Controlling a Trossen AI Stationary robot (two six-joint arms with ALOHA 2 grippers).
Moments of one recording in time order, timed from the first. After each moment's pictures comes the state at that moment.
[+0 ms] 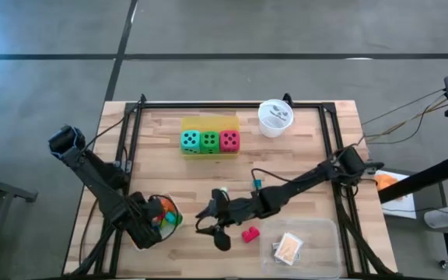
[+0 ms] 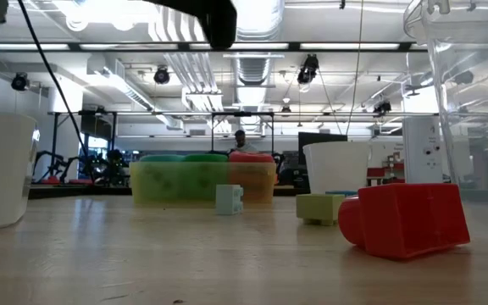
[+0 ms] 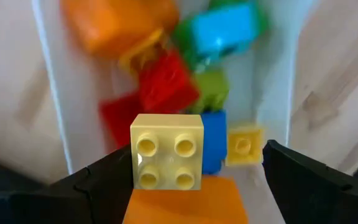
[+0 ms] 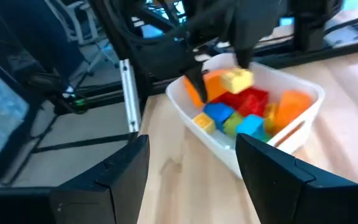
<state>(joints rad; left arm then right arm) -0.82 1.43 0.98 -1.05 -0.08 -1.39 0.38 2.00 1.43 0.24 0.15 0.44</state>
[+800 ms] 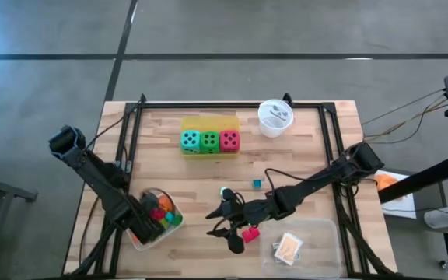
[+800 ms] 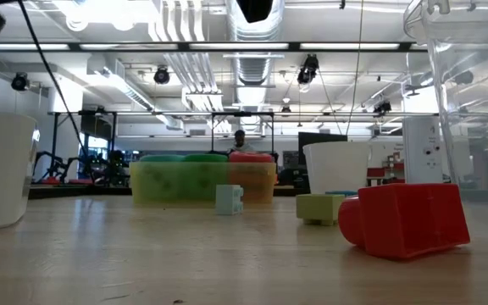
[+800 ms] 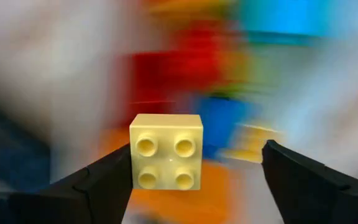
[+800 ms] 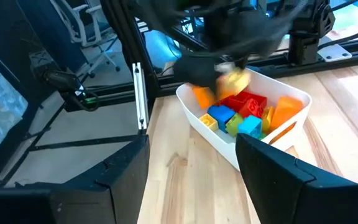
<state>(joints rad) -0.80 1.43 0.97 -1.10 0.04 -1.69 0.43 1.86 1.32 0.24 0.21 0.40</state>
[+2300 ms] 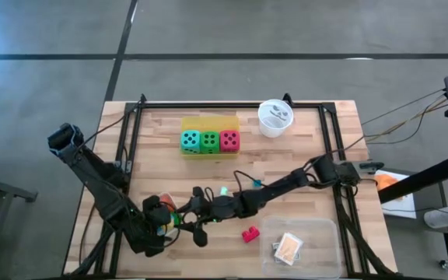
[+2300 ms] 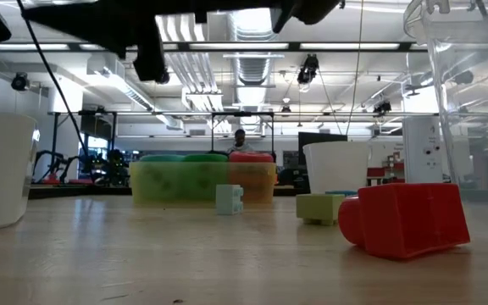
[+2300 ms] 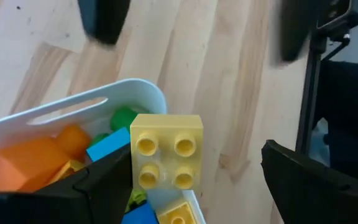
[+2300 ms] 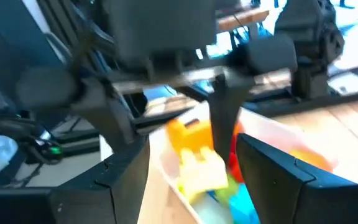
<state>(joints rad) -0.85 1.39 0.98 -0.75 -0.30 -1.08 0.32 2.27 1.63 0.52 0.16 0.37</state>
